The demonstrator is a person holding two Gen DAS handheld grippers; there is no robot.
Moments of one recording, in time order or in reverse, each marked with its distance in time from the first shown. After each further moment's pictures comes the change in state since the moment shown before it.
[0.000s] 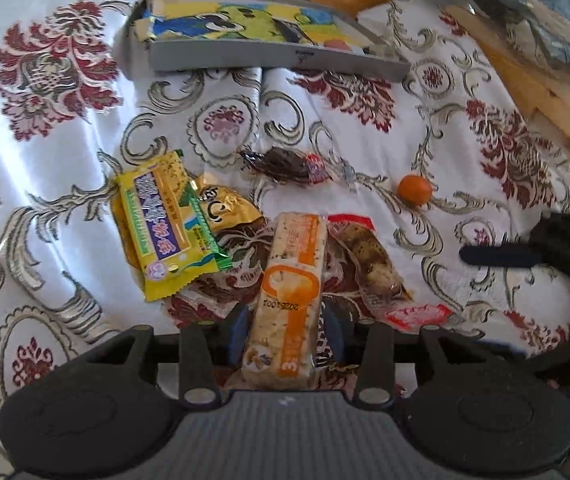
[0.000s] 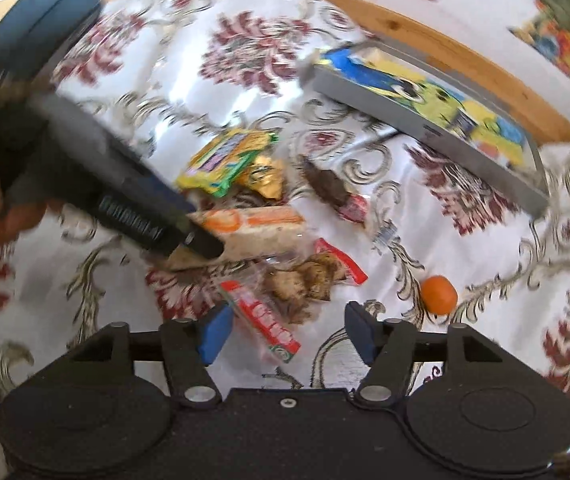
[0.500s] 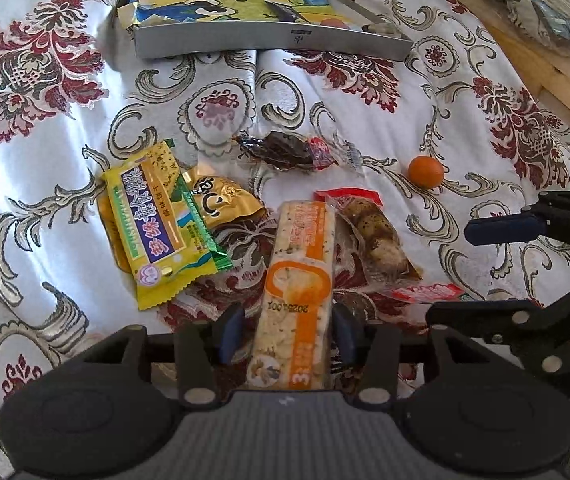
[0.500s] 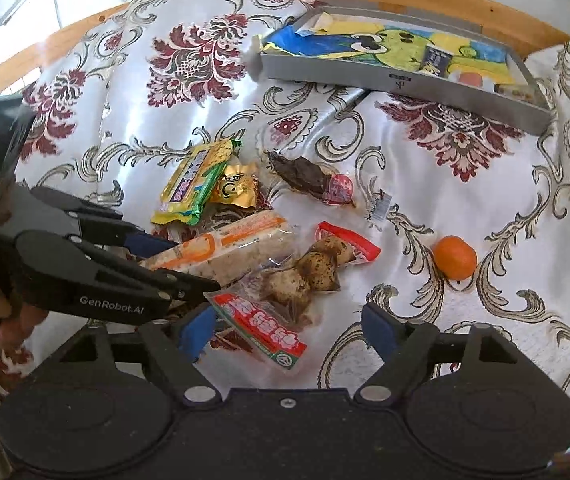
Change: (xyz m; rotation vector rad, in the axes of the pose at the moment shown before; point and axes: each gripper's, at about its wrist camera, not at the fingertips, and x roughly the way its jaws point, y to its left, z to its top) left arm 0.018 0.002 0.001 0.030 0.031 0.016; right arm 0.020 -0.036 0.009 0.280 0.053 0.118
